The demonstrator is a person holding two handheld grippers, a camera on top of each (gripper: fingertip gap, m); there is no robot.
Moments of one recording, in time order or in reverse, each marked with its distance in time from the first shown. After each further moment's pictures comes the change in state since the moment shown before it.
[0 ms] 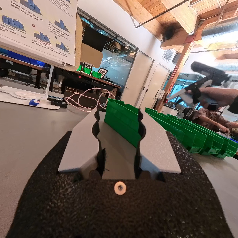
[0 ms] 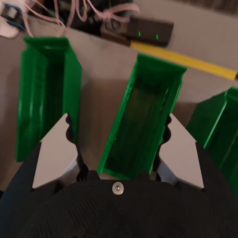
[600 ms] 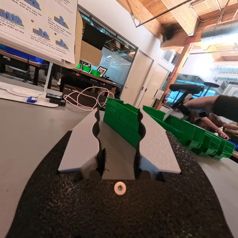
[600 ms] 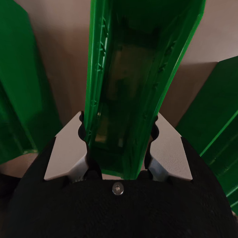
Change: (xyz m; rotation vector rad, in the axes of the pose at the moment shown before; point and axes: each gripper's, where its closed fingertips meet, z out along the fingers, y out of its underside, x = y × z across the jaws) left arm -0.001 0.002 0.001 -0.006 0.002 -0.026; right arm 0.033 0.061 0.046 -0.407 0.055 0.096
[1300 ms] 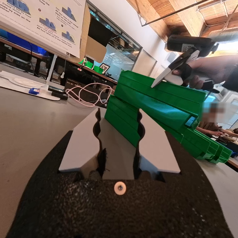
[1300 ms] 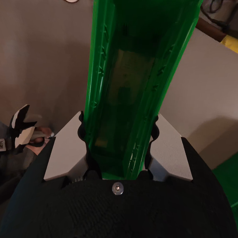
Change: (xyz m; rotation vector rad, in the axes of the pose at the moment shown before) left arm -0.010 0.004 -0.001 -0.015 -0.029 -0.066; right arm -0.211 -0.045 -0.068 0.104 -0.173 -0.242
